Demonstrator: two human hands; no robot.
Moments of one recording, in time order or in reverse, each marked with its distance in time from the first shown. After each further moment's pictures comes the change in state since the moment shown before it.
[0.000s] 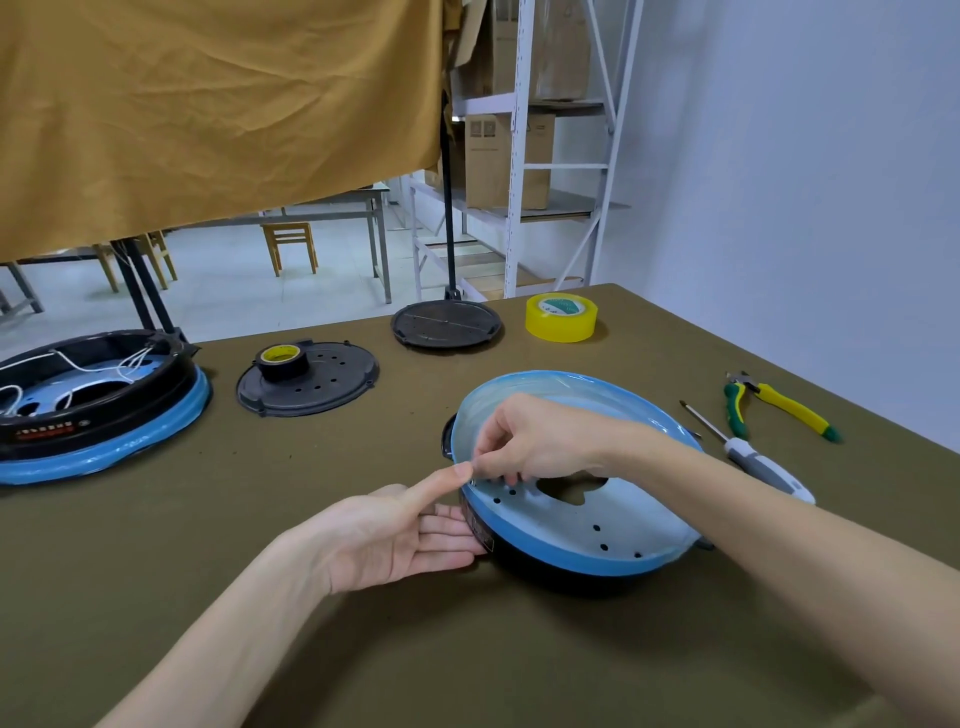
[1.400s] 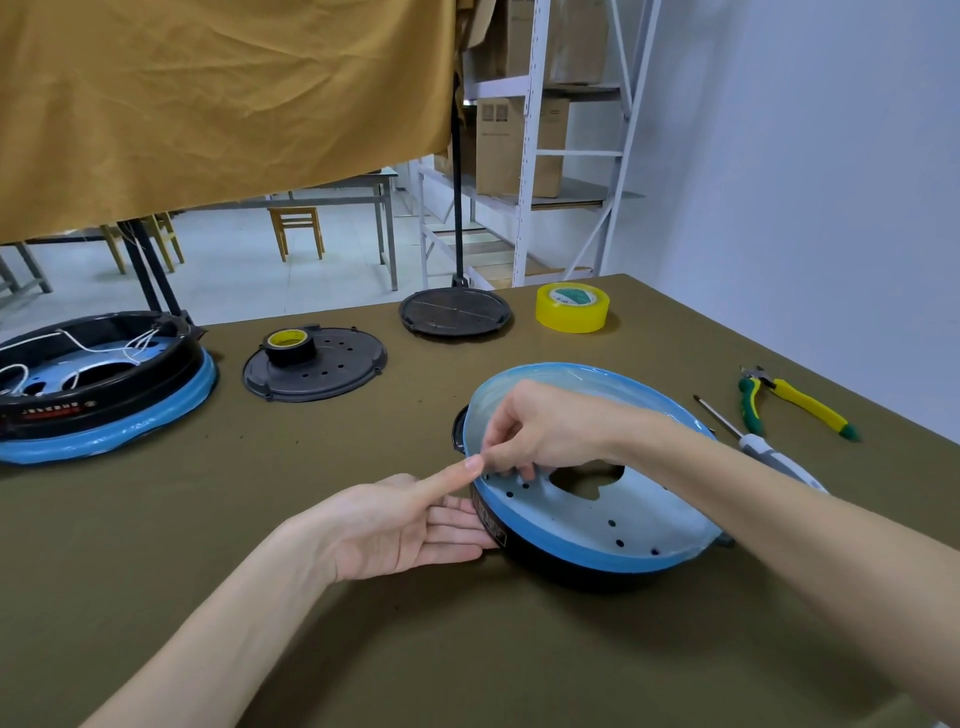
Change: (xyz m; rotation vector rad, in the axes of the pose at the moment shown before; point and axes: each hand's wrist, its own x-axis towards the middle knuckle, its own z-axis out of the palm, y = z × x) left_hand 0.000 0.001 -0.004 0.003 -0.074 -0.002; right_hand 0.002 -0.007 -0.003 -0.071 -0.026 0.007
